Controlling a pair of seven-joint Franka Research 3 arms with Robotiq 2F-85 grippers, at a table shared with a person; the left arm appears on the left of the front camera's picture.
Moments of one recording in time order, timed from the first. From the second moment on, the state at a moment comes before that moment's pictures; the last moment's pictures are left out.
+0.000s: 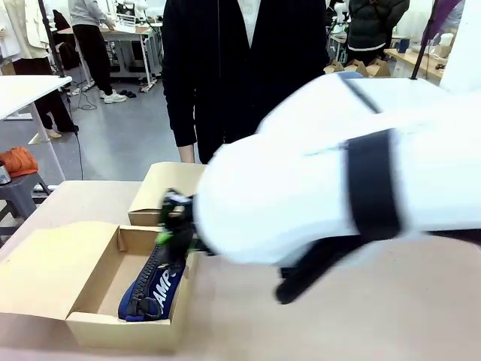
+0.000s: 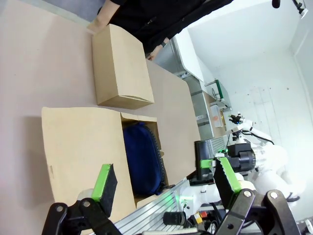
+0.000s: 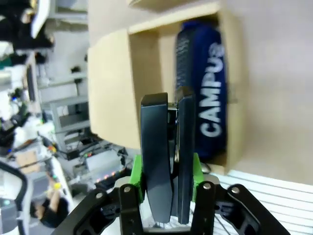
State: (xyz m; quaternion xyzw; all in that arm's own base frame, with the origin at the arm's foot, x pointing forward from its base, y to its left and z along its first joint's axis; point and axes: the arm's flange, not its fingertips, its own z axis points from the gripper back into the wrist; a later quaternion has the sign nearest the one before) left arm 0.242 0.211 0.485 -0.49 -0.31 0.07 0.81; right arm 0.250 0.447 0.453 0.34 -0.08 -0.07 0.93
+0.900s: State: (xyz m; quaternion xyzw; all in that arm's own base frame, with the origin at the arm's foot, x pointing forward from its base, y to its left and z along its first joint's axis) left arm 0.242 0.211 0.485 -0.49 -0.31 0.07 0.81; right arm 0.296 0.597 0.407 0.24 -0.03 0.00 0.97
